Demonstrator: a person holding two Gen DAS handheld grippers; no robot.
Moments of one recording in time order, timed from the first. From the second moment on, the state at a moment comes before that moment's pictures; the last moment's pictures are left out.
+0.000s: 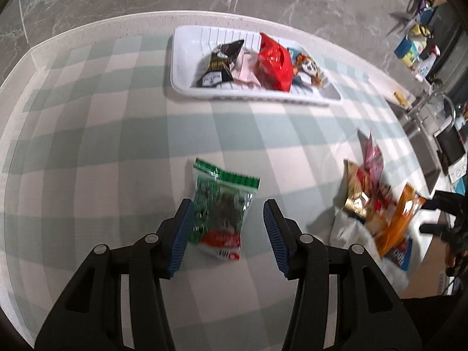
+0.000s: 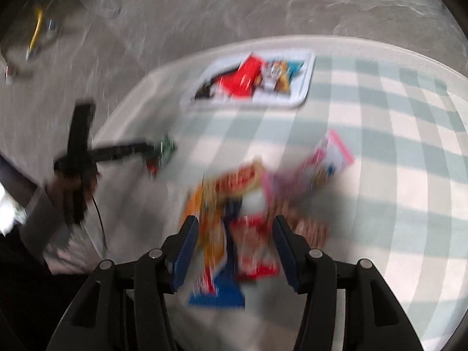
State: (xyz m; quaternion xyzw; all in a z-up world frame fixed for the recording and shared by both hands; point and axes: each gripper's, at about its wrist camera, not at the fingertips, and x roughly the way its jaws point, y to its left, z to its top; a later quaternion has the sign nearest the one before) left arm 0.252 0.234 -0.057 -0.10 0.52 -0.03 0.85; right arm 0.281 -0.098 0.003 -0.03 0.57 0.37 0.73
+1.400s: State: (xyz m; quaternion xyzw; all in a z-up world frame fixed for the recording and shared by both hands) left arm 0.269 0.234 -0.082 -0.10 0.53 -0.07 0.84; right arm 0.238 -0.050 -0.049 -0.11 0.58 0.40 0.70
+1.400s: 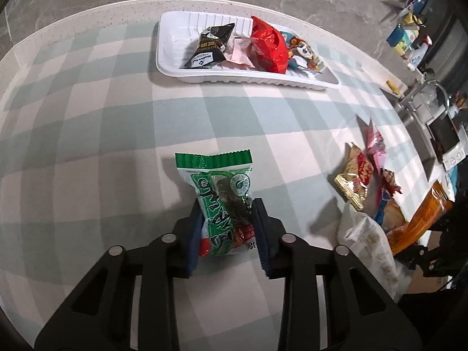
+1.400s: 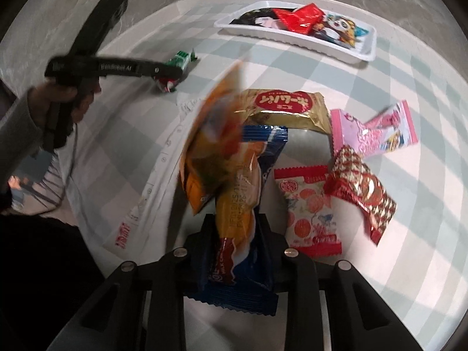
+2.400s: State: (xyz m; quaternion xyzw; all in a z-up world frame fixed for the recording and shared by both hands) left arm 0.296 0.257 -0.043 -0.22 0.47 -0.13 0.85; right arm 0.310 -0.107 -0.016 0.15 0.57 0.37 0.72
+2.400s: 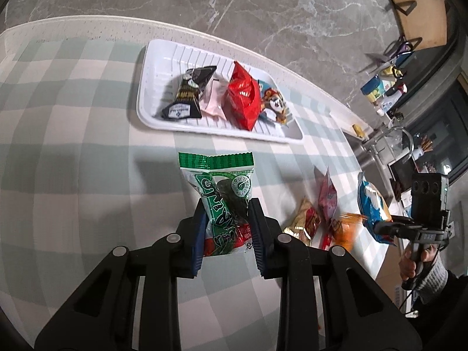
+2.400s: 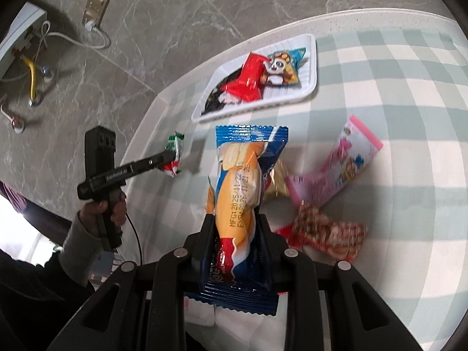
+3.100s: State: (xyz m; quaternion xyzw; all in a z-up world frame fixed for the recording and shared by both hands) left arm 0.378 0.280 -0.030 -0.21 0.45 -0.13 0.86; right arm 0.412 -0.066 -0.010 0.16 0.56 0.36 0.73
